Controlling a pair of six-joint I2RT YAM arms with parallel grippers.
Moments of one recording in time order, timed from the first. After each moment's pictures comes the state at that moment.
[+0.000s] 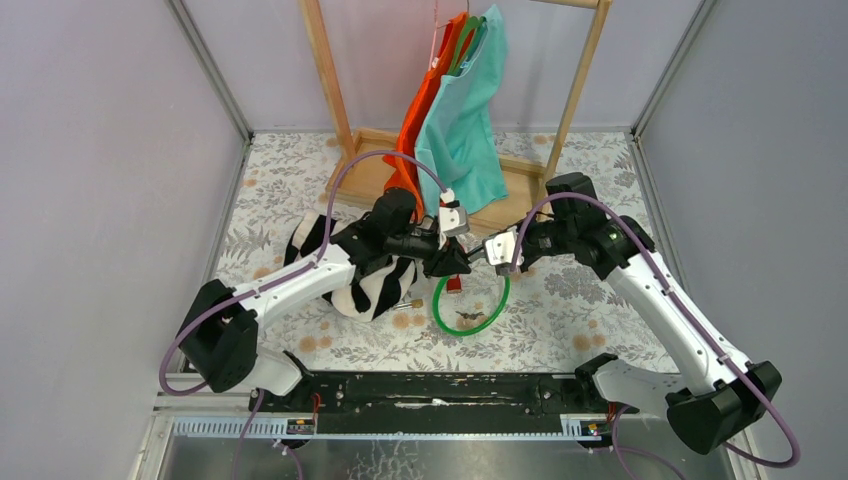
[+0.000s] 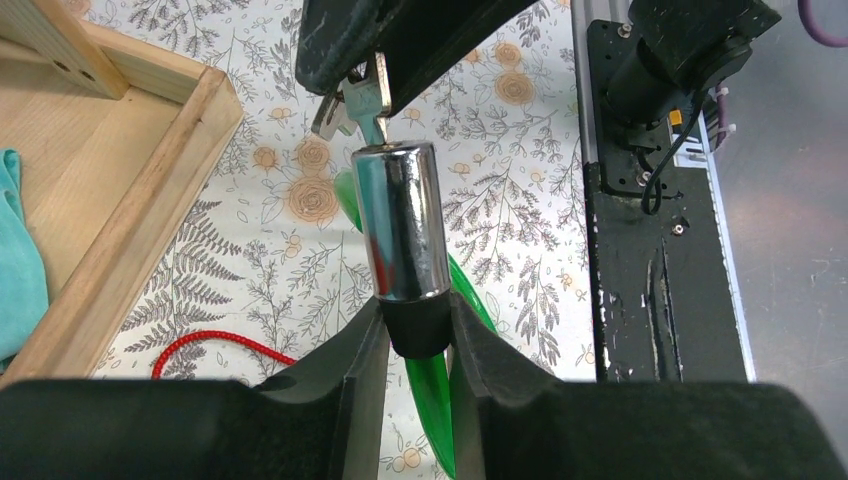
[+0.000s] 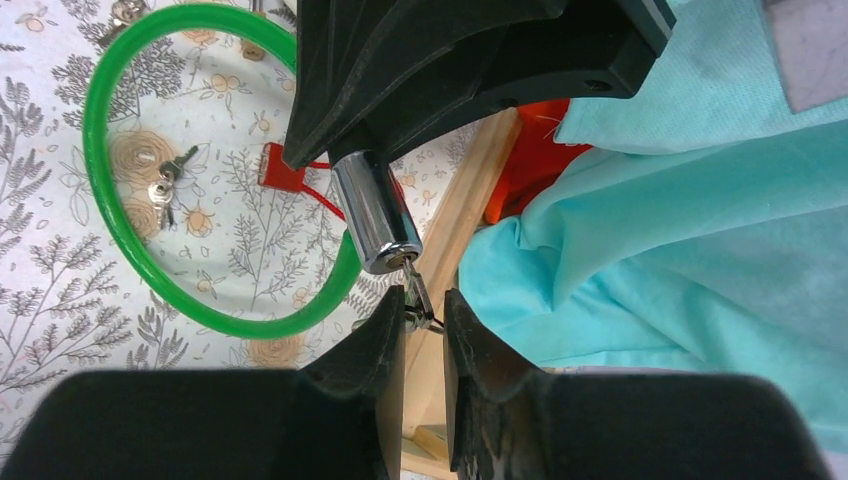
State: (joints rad) left arm -0.74 1.44 1.00 -0.01 0.78 0.21; right arm 0.47 1.13 1.17 -0.85 -0.65 -1.39
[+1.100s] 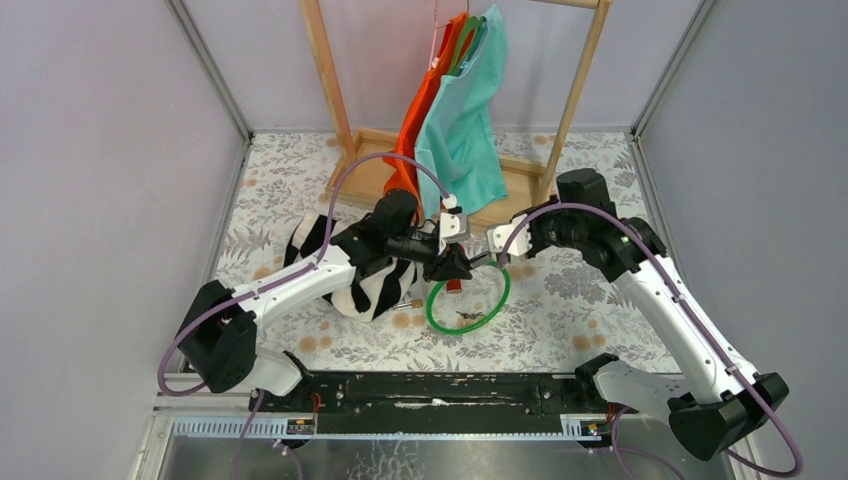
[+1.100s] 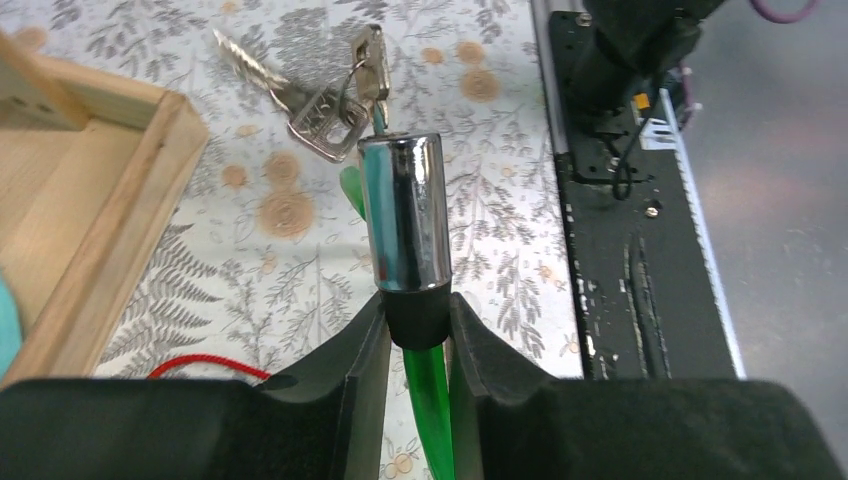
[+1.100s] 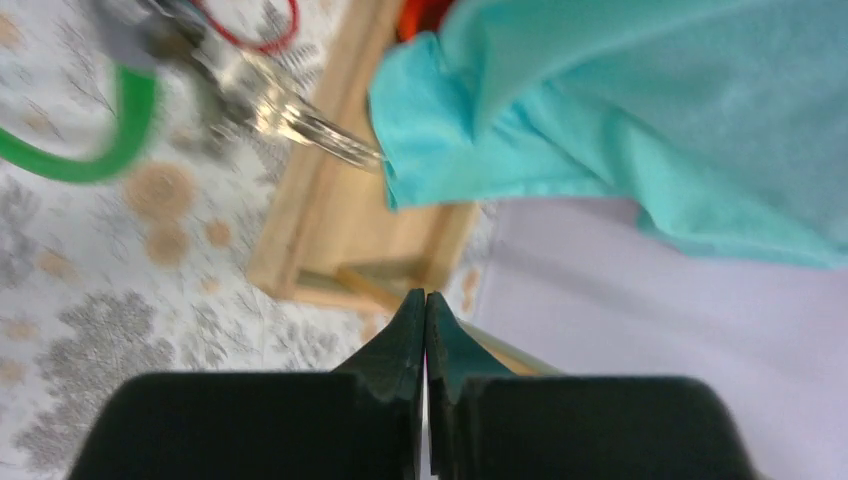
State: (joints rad) left arm -0.74 1.44 1.00 -0.02 0.81 0.24; right arm 0.48 1.08 1.18 -0.82 -0.33 -1.46
